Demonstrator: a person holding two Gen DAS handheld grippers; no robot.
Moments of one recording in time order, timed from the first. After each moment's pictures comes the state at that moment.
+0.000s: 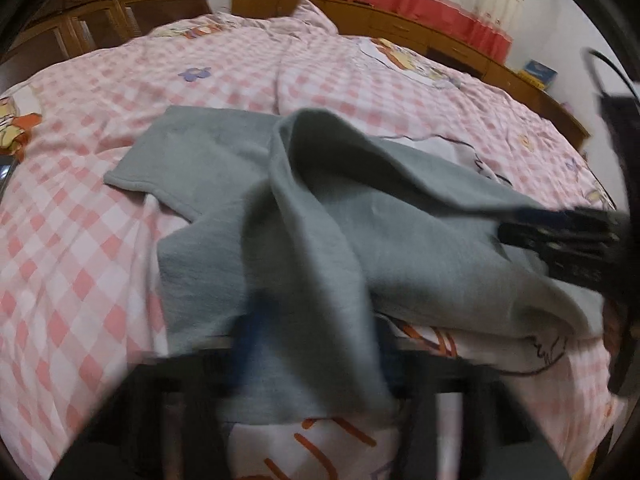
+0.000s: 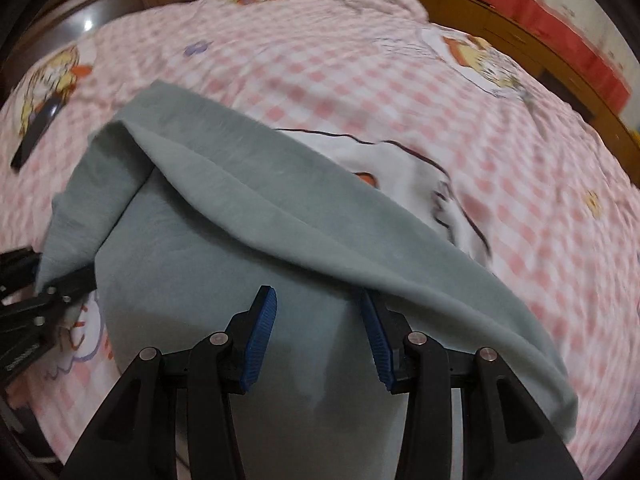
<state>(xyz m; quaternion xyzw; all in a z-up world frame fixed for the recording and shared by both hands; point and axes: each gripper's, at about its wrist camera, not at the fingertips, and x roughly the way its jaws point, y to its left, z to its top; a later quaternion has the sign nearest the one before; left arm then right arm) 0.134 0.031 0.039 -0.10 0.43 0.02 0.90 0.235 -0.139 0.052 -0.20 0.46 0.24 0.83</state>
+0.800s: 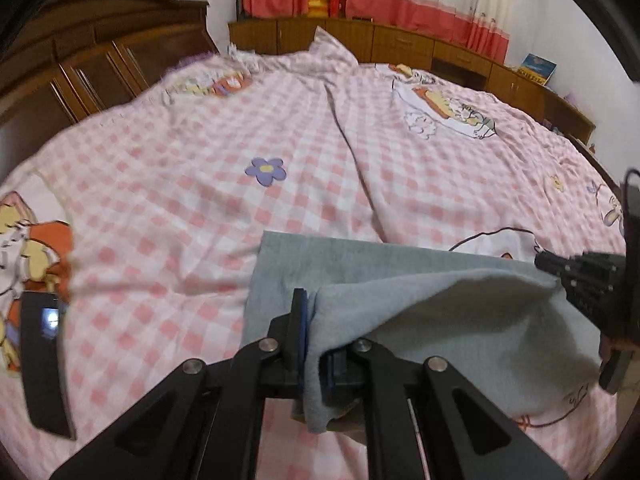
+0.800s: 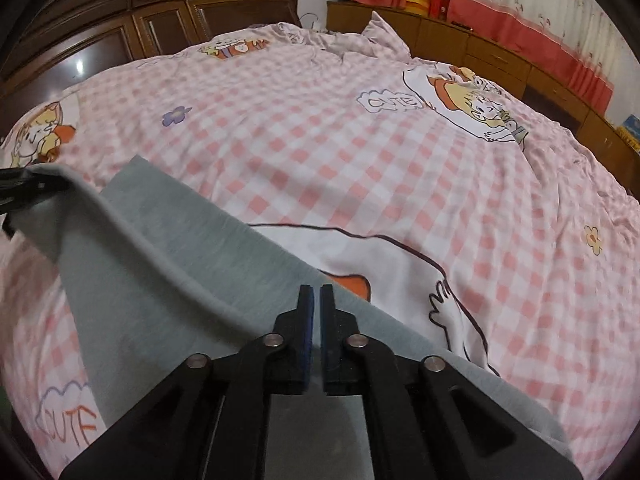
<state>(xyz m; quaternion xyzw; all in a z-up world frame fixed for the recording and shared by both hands) 0.214 0.167 0.114 -0.04 0.42 0.04 0.91 0.280 -0.123 0.078 -0.15 0.40 0.23 0.87</state>
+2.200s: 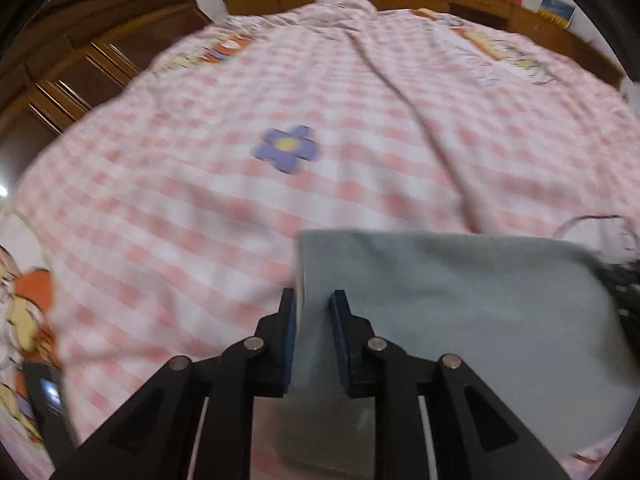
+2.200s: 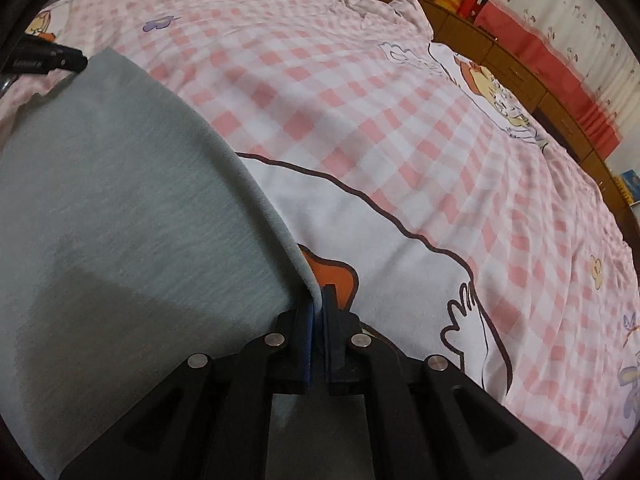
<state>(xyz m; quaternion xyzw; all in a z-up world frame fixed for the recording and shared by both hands) 0.304 0.189 0.058 0.05 0.47 0.11 0.87 0.304 -0.104 0.006 -0.27 0.41 0.20 0.85</state>
